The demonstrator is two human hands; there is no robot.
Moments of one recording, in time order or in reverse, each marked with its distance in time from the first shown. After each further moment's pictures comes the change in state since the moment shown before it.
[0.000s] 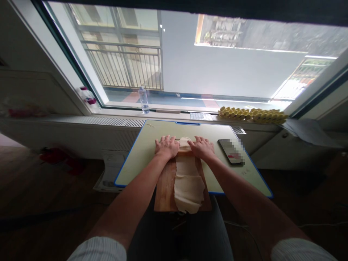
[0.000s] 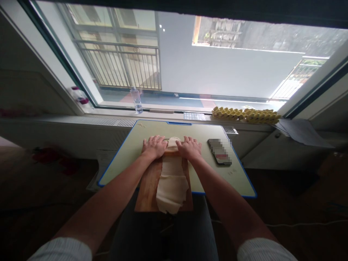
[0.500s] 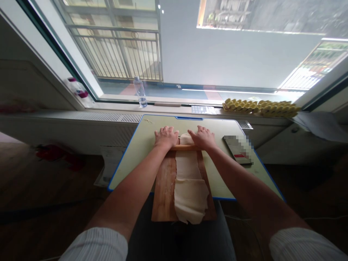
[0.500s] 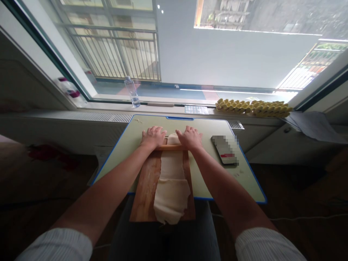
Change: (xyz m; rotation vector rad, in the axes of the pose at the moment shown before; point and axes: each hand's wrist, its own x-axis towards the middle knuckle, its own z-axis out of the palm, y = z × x) left_hand 0.048 -0.001 -0.002 -0.014 0.020 -0.015; right_hand 0.053 -0.002 0.003 0.060 0.053 0.006
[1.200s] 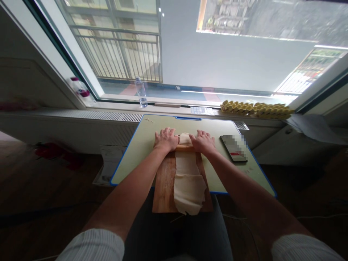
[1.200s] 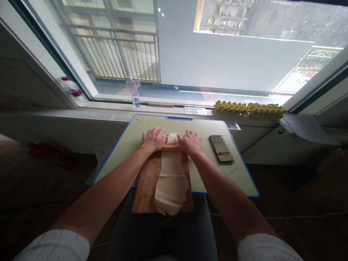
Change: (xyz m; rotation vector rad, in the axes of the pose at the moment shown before) left_hand -0.026 -0.002 0.000 0.003 0.010 0.064; right_hand -0.035 0.001 -0.004 -0.043 -0.027 0.018
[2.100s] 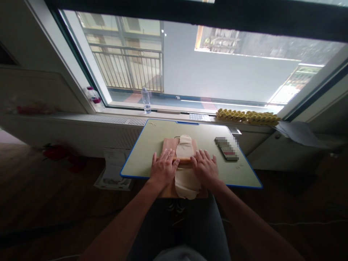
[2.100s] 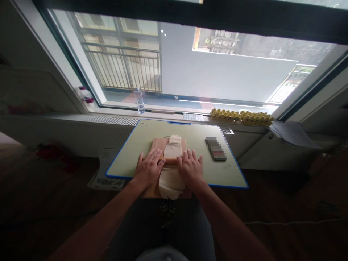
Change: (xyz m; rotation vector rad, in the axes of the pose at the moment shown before) left_hand -0.165 -0.002 -0.001 -0.018 0.179 0.136; right_hand -0.149 0.015 0.014 -0.154 0.145 -0.173
